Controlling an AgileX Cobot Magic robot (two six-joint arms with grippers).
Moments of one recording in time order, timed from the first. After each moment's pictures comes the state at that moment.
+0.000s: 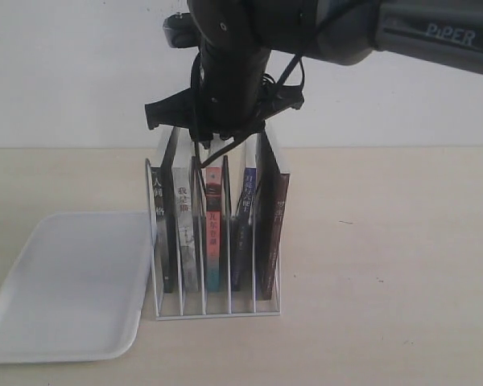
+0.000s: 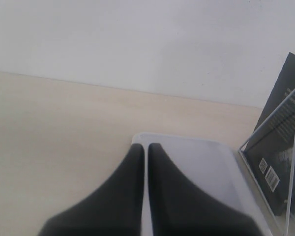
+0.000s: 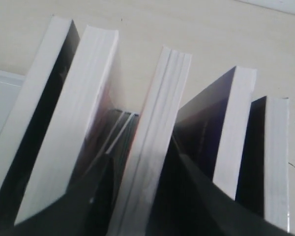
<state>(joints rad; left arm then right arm) 0.05 0.00 0.00 -0.05 0.21 -0.10 0.78 2.04 -1.90 -0.35 0.97 0.61</state>
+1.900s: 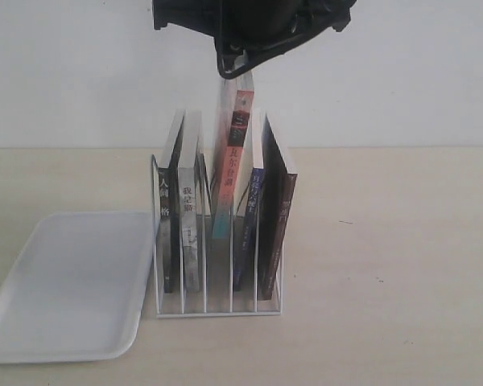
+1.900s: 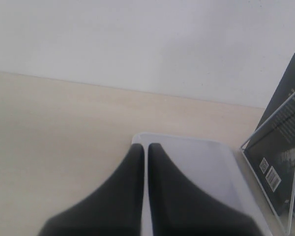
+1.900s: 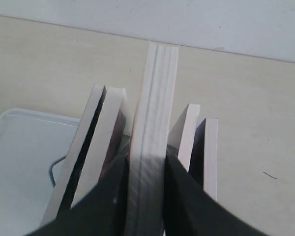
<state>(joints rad) 0.05 0.00 0.00 -0.05 0.21 -0.10 0.78 1.81 -1.90 -0.35 1.01 0.62</state>
